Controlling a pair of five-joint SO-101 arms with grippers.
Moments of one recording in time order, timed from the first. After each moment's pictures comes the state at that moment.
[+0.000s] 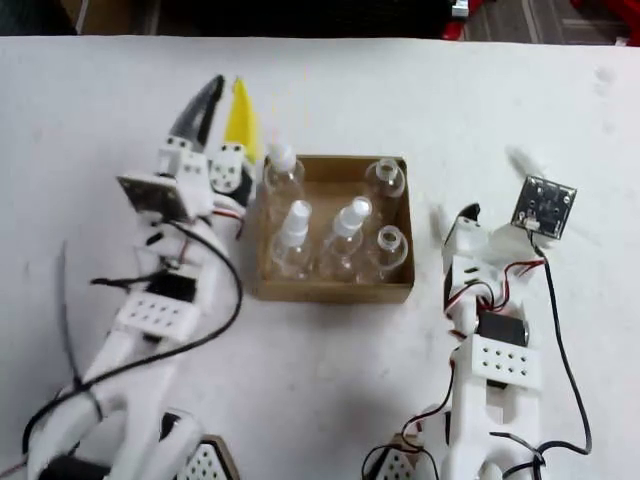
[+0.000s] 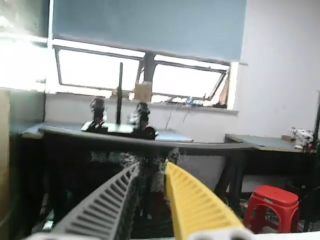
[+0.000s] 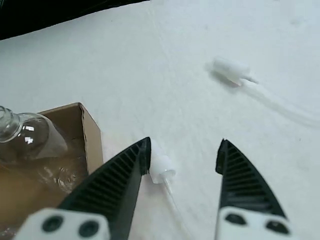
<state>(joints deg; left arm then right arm) 6.3 -33.5 63.6 -37.0 8.0 9.7 -49.5 71.6 13.9 -4.9</state>
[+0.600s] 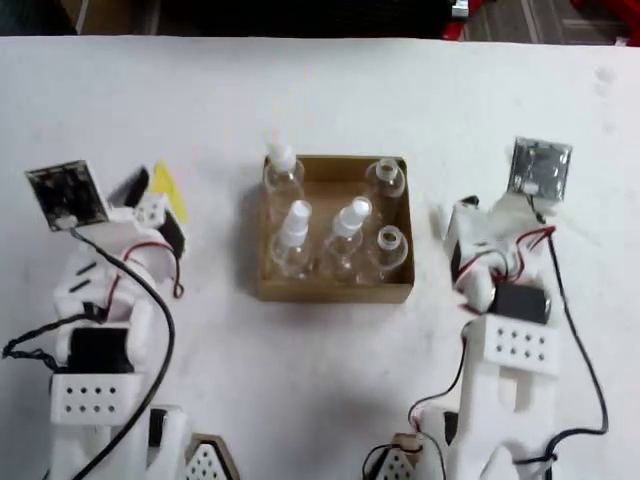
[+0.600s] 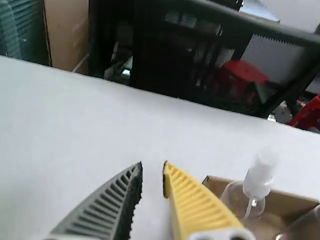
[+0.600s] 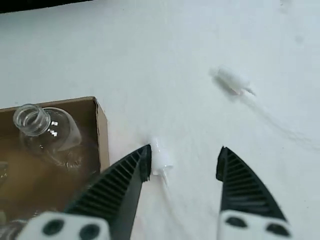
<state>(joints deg) -7.3 -65.8 62.4 33.1 16.0 8.4 -46.7 50.9 40.3 2.3</state>
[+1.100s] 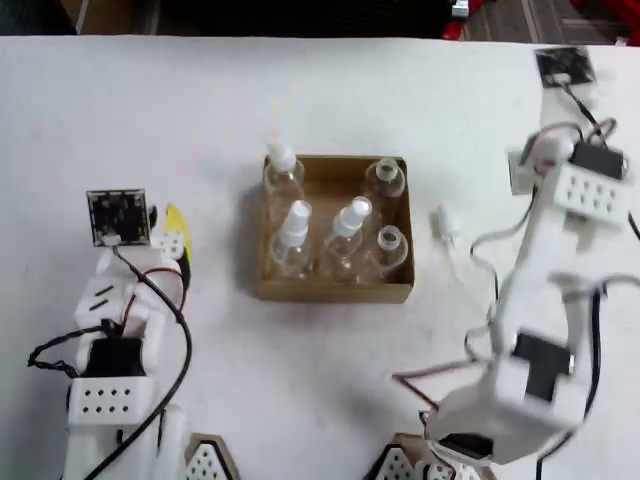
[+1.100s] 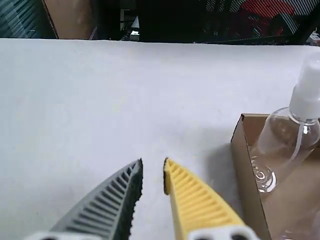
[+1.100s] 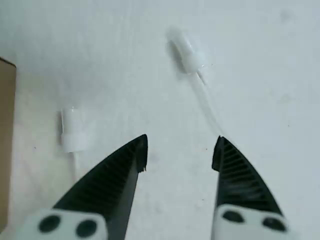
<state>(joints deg) -8.7 -68.9 77.5 28.2 2.3 18.5 7.3 -10.7 69.3 29.0</state>
